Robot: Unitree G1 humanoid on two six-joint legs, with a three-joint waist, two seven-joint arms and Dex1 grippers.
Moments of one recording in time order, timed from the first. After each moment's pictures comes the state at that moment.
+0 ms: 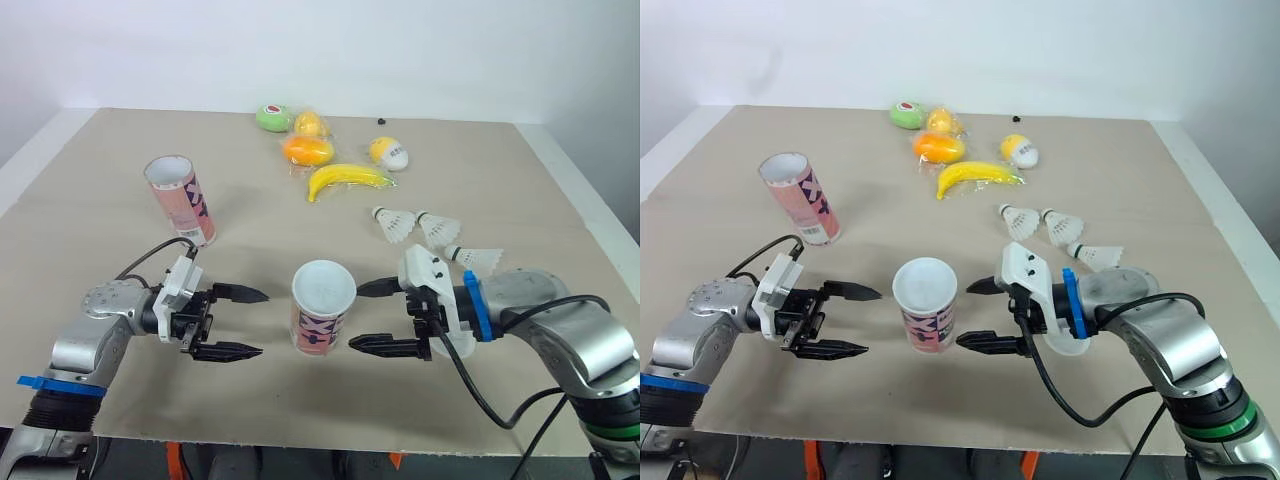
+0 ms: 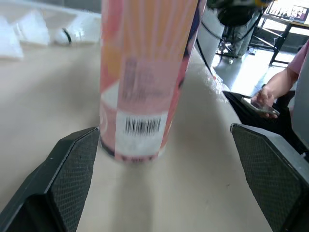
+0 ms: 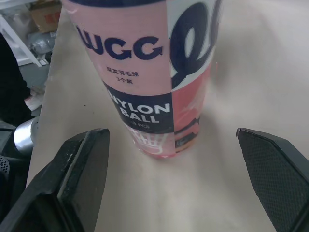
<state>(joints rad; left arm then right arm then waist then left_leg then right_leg) -0.30 0.66 0.00 -0.04 -0.58 0.26 -1.51 -0.41 -0.82 0.12 -0.50 0.55 0.80 1.05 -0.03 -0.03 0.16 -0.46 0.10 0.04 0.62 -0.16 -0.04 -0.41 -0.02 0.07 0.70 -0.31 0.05</state>
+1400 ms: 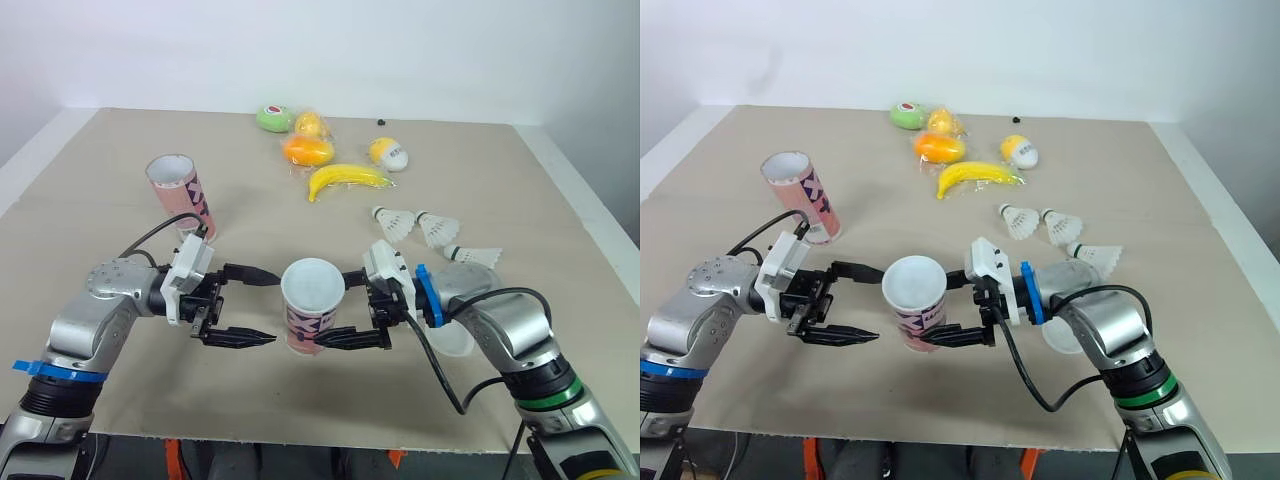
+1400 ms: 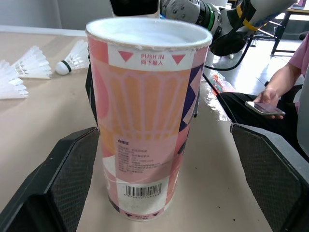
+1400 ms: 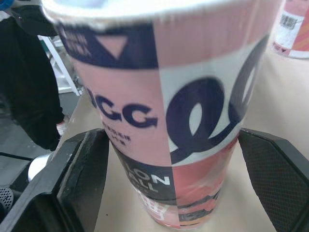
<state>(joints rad) -0.38 0.69 -0.02 -0.13 -0.62 0.33 -1.45 -0.52 -0.59 0.26 -0.24 0.49 0.57 1.18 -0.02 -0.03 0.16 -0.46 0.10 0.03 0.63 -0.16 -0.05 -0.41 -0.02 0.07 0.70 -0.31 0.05</state>
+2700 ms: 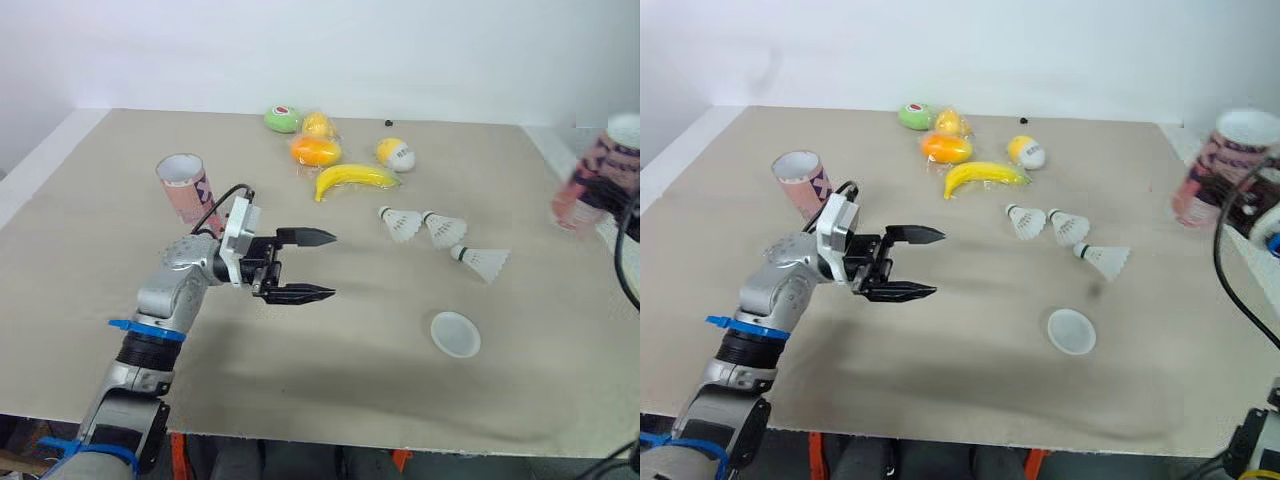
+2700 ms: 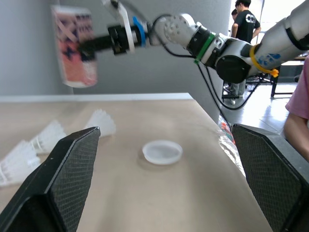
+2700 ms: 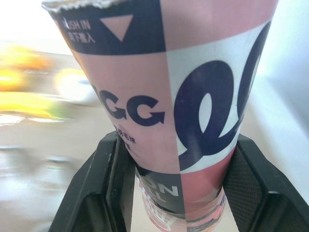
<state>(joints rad) -0.65 0.34 -0.09 0.16 -0.57 0.19 -1.41 -0.50 -0.98 -0.56 0.34 0.41 0.62 0.57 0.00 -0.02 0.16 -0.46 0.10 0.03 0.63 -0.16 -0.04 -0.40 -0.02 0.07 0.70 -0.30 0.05</state>
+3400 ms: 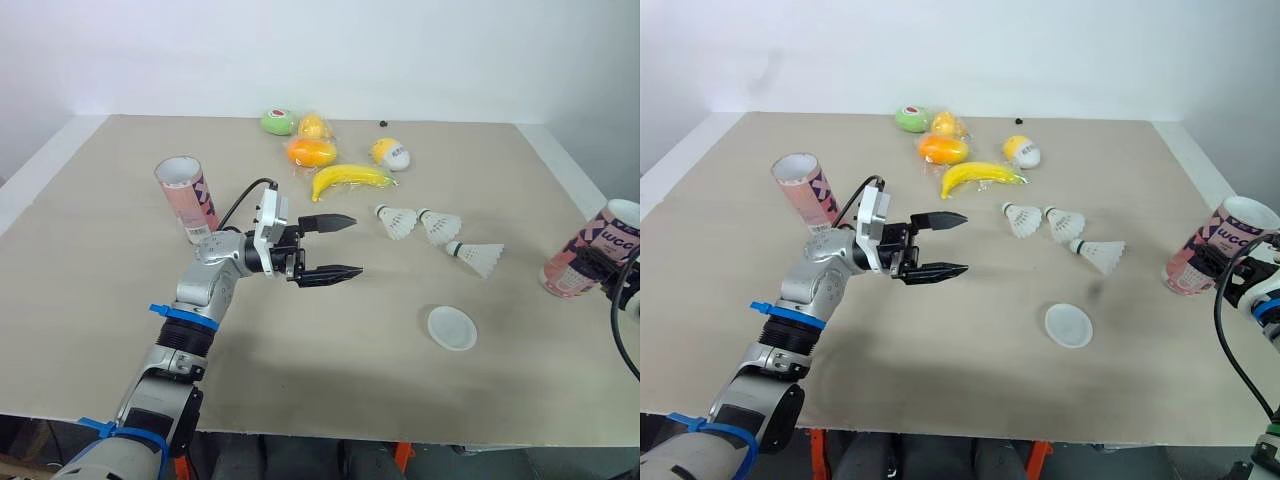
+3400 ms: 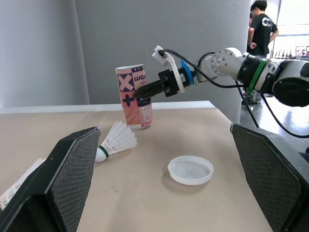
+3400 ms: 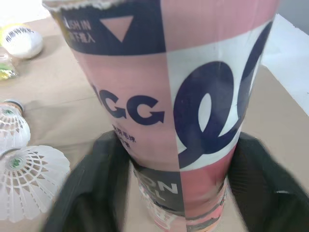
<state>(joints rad) -0.73 0.21 -0.09 0.34 -0.48 0.08 -1.33 -0.27 -0.83 -0.71 0.29 0.53 0.67 0.54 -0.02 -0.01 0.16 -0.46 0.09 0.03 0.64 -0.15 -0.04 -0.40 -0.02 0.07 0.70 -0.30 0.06</state>
